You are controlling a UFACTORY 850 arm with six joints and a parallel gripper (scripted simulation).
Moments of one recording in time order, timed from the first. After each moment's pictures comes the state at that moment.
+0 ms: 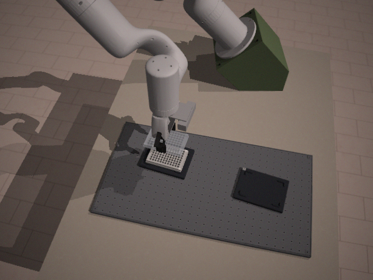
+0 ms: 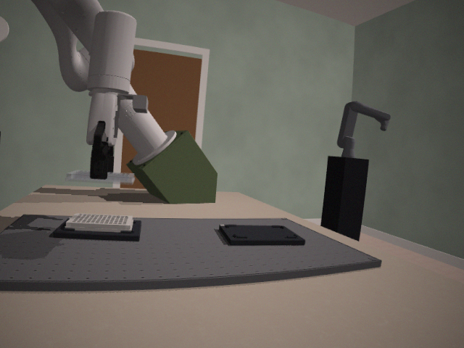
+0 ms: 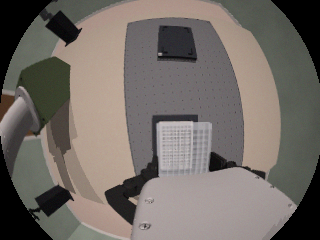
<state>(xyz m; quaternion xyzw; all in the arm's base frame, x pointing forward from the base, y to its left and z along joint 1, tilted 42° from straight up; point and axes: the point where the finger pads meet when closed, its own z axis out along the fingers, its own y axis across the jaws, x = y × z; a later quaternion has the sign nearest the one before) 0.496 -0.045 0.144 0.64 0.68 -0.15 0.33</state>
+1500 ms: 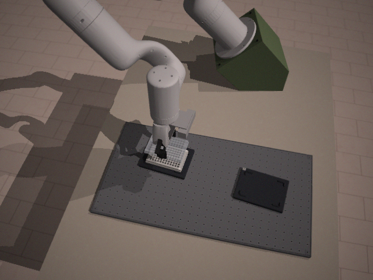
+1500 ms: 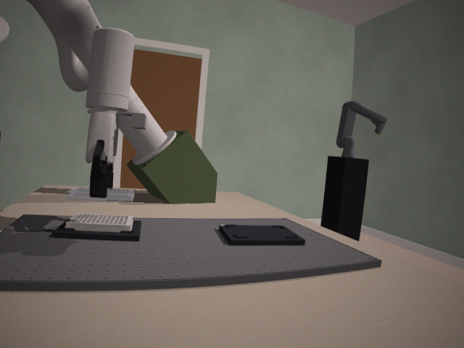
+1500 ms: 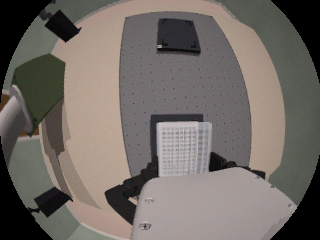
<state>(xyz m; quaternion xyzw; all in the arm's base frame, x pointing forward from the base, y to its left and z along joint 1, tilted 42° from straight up) 0.505 -0.066 0.118 0.64 0.68 -0.15 0.33</state>
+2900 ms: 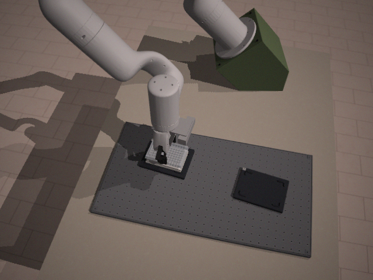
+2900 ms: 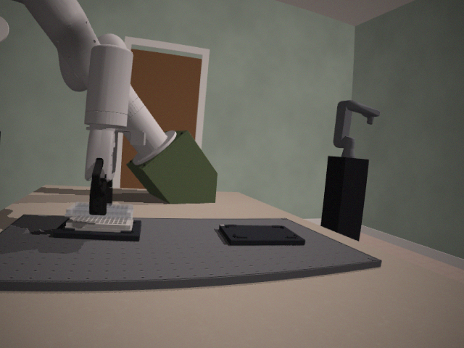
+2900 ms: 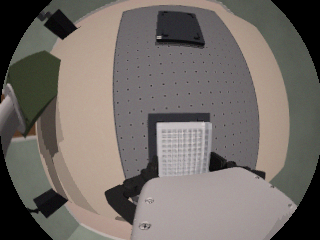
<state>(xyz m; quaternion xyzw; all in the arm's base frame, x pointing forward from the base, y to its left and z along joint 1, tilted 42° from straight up) 0.513 -0.087 0.093 0.64 0.68 -0.15 0.33</state>
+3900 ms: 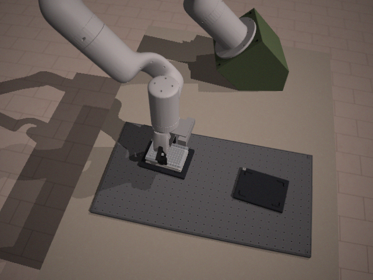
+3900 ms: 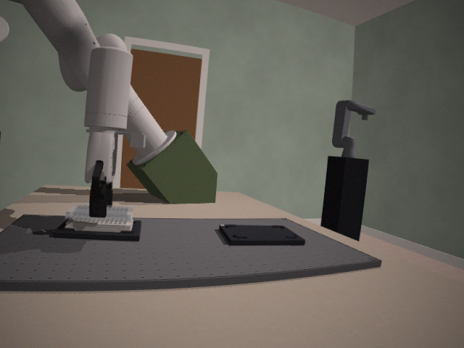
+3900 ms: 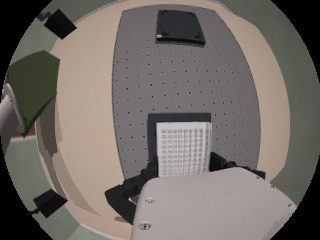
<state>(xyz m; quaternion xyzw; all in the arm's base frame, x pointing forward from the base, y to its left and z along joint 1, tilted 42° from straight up) 0.514 -0.090 0.090 0.64 0.68 -0.15 0.33</state>
